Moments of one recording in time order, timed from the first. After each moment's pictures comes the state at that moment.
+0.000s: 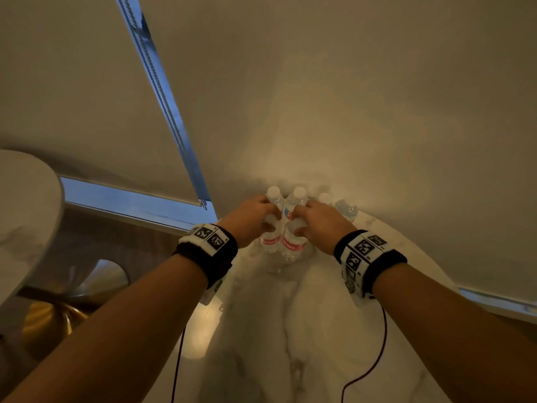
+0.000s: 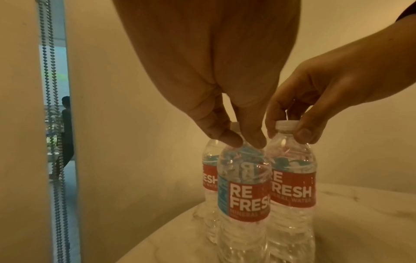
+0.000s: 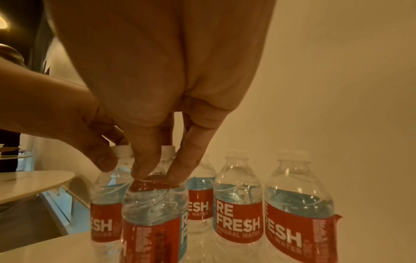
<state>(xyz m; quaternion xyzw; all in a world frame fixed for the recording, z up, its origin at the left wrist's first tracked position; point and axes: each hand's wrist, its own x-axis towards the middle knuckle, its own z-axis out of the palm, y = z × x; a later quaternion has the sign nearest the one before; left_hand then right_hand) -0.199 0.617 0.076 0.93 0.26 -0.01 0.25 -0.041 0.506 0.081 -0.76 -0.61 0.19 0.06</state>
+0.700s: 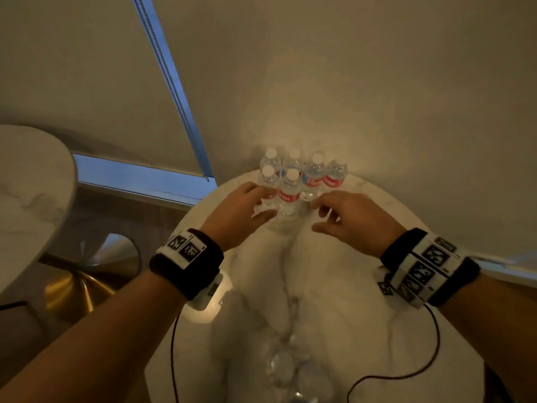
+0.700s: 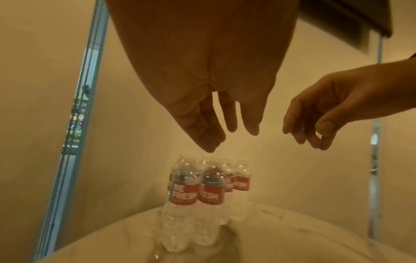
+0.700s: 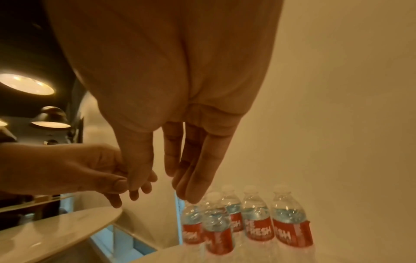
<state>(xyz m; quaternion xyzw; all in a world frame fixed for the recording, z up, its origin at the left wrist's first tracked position) -0.273 0.525 0.102 0.91 0.30 0.10 0.29 -0.073 0.375 0.142 -0.76 -0.61 0.20 0.11</state>
